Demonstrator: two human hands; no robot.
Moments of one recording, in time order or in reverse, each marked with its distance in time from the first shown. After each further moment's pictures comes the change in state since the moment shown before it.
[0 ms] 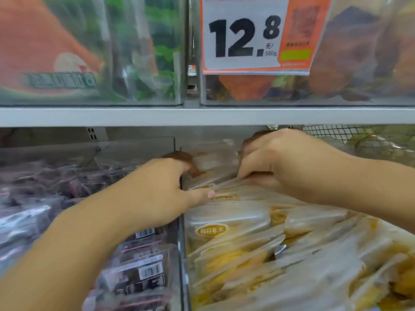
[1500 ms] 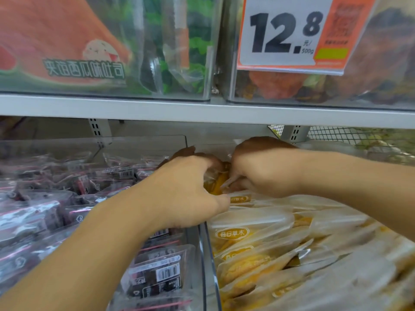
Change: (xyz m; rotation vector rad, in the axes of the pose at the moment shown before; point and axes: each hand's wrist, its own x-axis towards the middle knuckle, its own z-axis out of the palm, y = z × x) left_hand 0.005 -0.002 0.006 -0.155 0.029 0.130; right_hand 0.052 -0.023 0.012 -0.059 -0.346 0.159
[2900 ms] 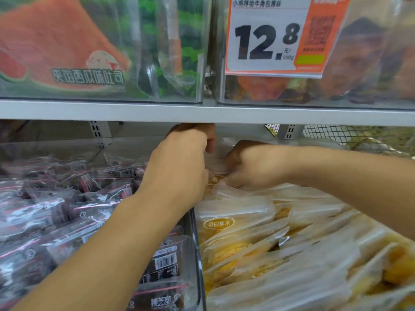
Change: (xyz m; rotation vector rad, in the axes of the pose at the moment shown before) left_hand 0.006 0.015 0.002 0.167 0.462 -0.061; right_hand -0.003 -0.004 0.000 0.390 -0.087 0.294
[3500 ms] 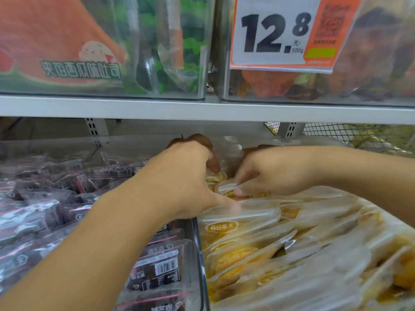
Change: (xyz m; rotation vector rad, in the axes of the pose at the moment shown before) left_hand 0.000 -0.005 -0.012 0.009 -0.445 -0.013; right_hand -0.012 0.011 -0.007 -0.098 -0.210 -0.120
